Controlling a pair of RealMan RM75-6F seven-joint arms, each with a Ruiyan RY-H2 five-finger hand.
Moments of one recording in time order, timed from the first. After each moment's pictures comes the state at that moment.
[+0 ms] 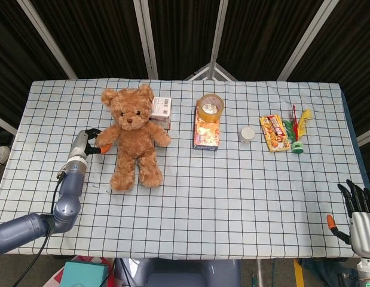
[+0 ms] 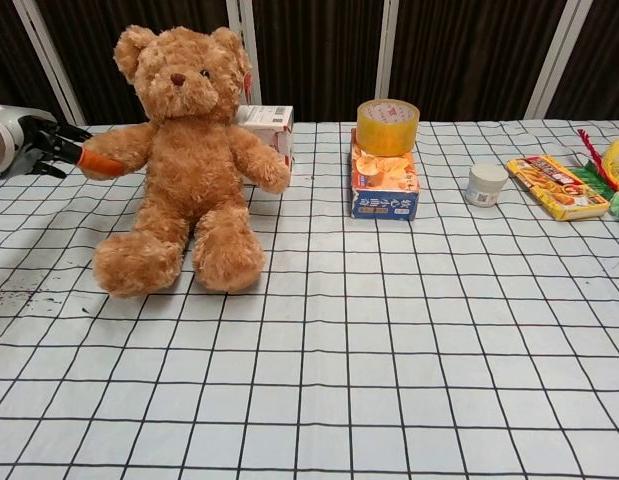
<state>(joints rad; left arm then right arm) -0.80 -1.49 -0.47 -1.41 0.19 0.92 0.18 -0.03 -1.22 0.07 -1.46 -1.52 1.60 0.12</state>
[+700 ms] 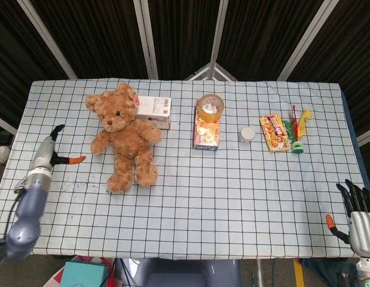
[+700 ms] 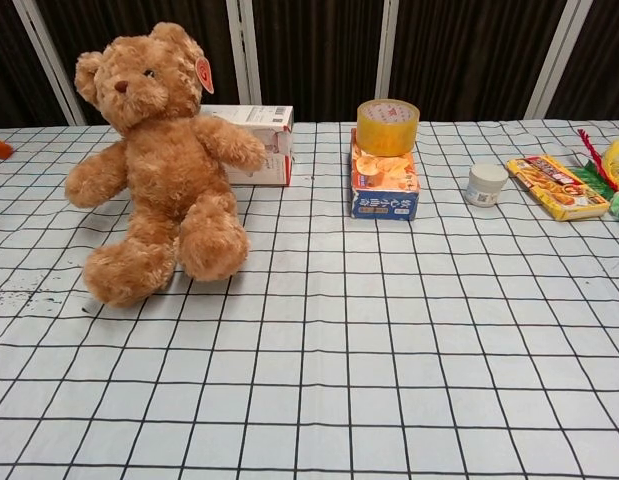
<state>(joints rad) -0.56 -1.08 -0.42 -1.87 0.34 1.04 0.15 -0.03 -1.22 0.07 -1.45 -1.52 1.59 0.12</state>
